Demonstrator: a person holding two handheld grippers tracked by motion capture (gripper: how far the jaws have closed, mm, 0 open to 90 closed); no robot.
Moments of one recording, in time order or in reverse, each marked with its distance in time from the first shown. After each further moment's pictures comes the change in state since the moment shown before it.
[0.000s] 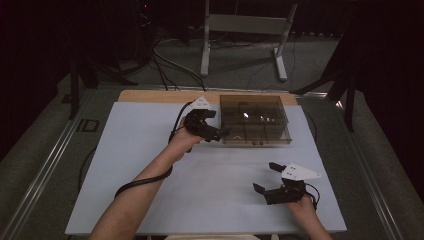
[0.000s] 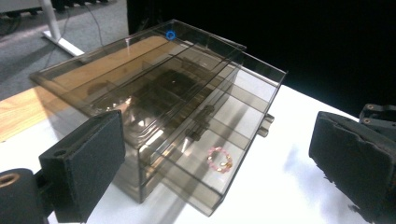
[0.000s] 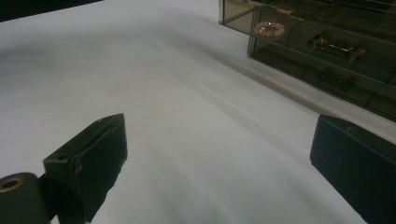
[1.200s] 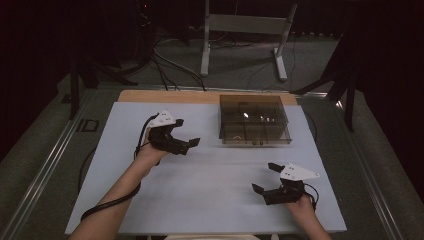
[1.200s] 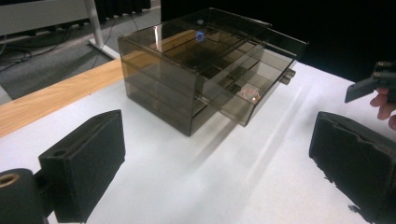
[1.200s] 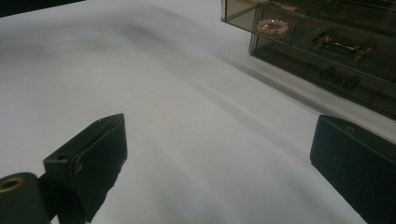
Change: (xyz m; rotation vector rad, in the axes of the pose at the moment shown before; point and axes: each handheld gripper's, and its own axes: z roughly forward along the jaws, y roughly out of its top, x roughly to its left) left arm 0.008 -0.055 -0.085 -0.031 0.121 0.037; right arm 0.001 0.000 0.002 0.011 -0.004 -0.003
